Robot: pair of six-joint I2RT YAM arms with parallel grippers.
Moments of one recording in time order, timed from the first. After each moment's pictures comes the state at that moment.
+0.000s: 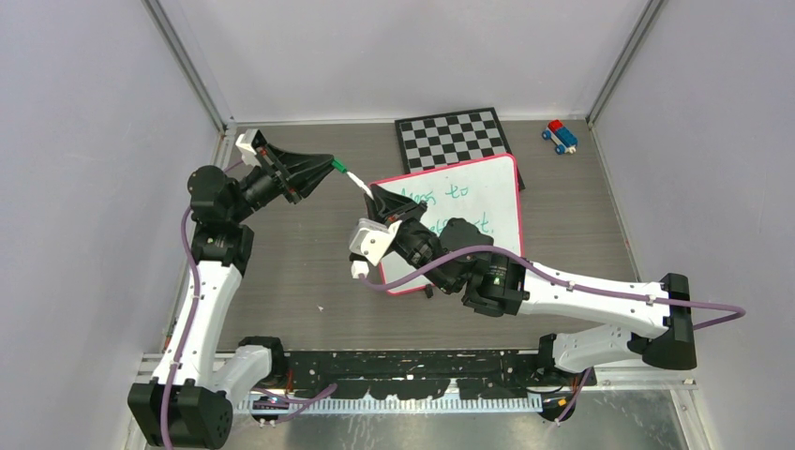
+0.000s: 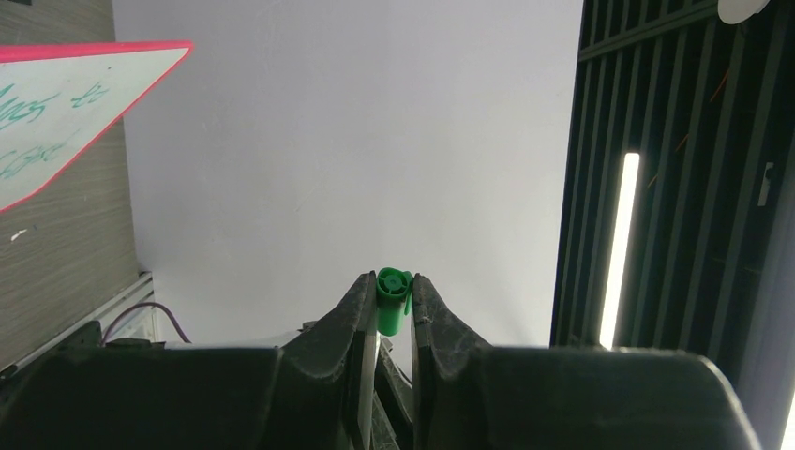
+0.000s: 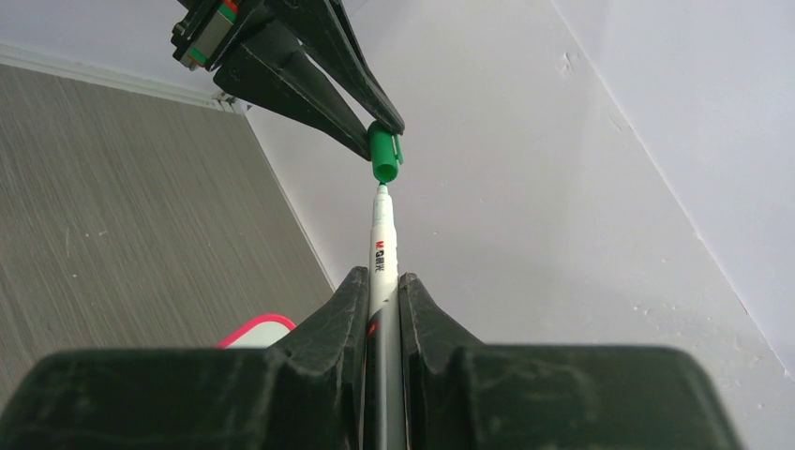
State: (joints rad) left arm -0.05 0.96 0.93 0.23 0.85 -1.80; right arm 1.31 1.26 1.18 0.25 0.47 -0.97
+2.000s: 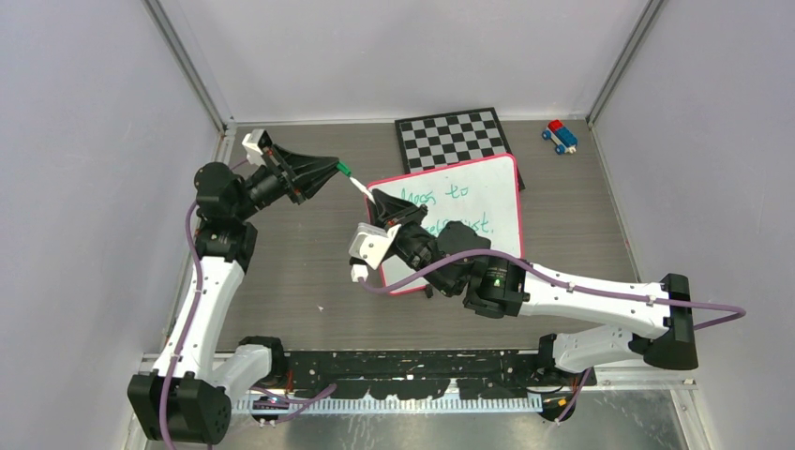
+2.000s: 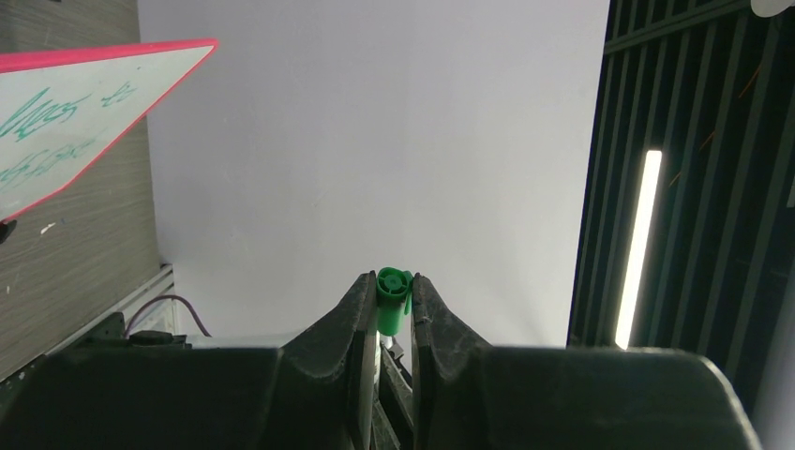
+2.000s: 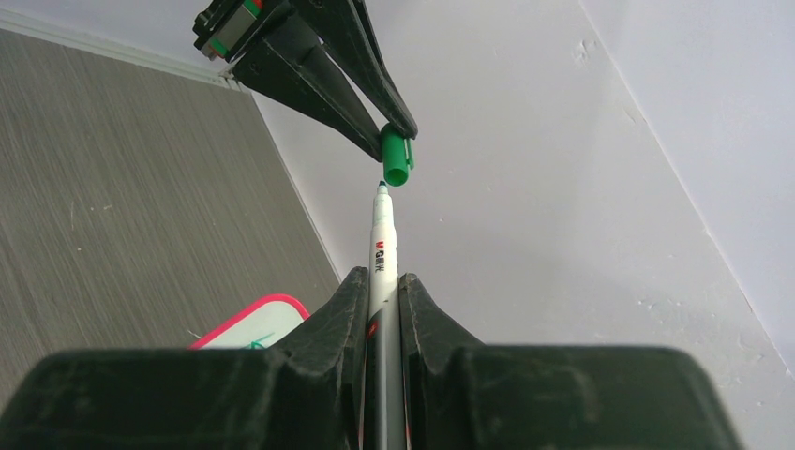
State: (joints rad) left arm -0.06 0.99 0.93 0.21 0.86 -1.75; right arm 1.31 1.25 1.16 0.22 0.48 -0.97
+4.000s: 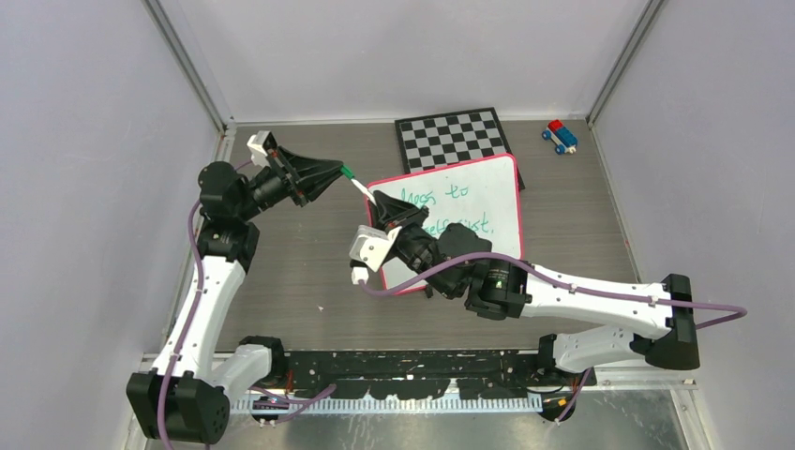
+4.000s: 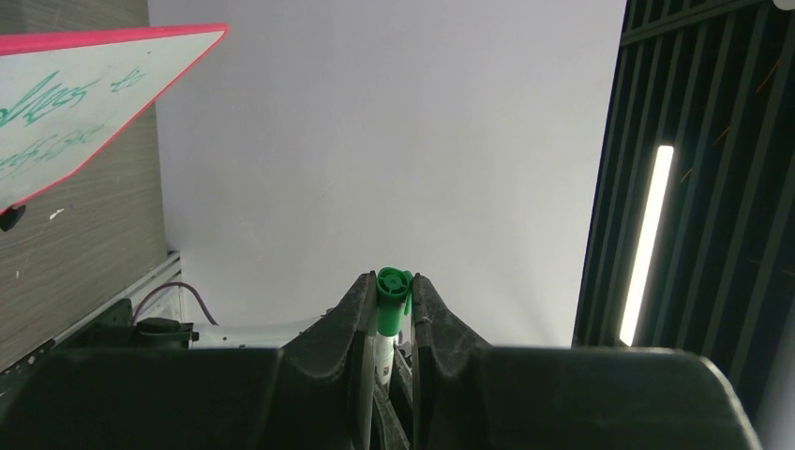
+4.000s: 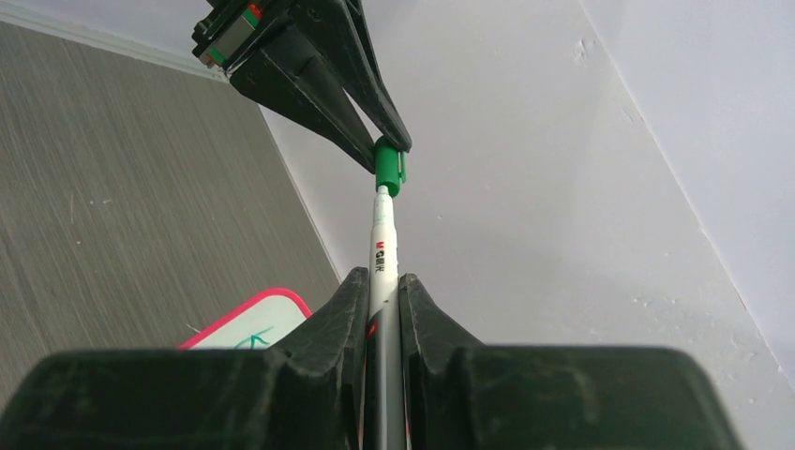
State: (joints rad) left arm -0.09 1.00 0.93 0.18 0.86 -1.73; right arm 1.33 1.24 1.16 0.21 0.50 -0.98
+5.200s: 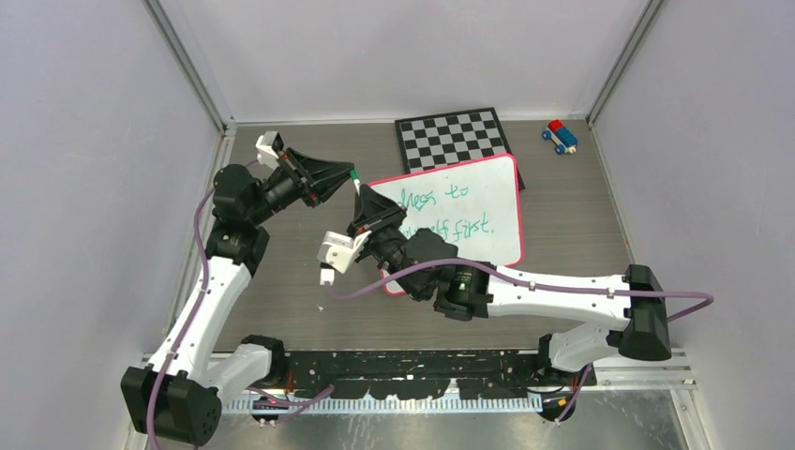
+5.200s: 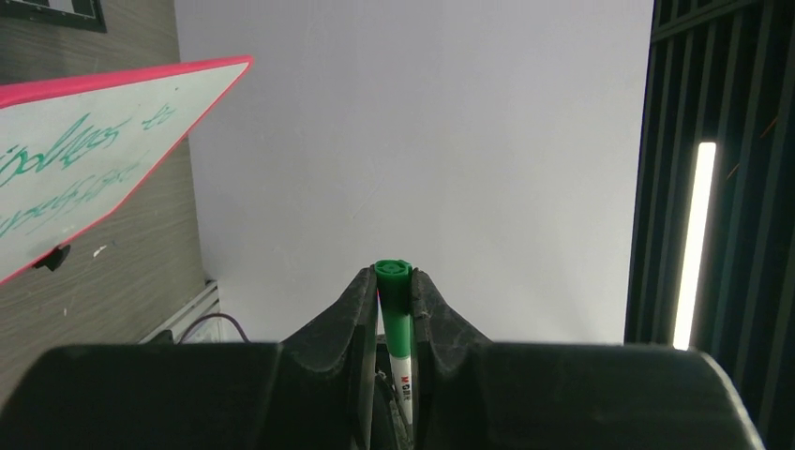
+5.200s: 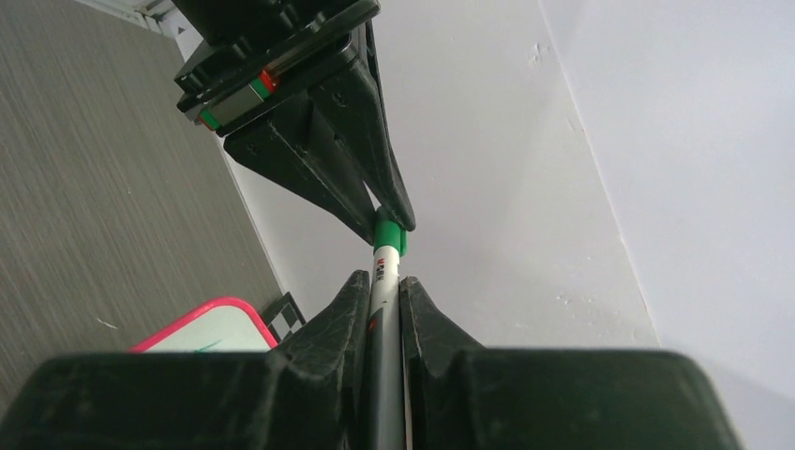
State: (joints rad) left arm -0.19 0.99 0.90 0.18 0.73 -1.61; right arm 1.33 1.40 1.19 0.37 0.62 -1.19
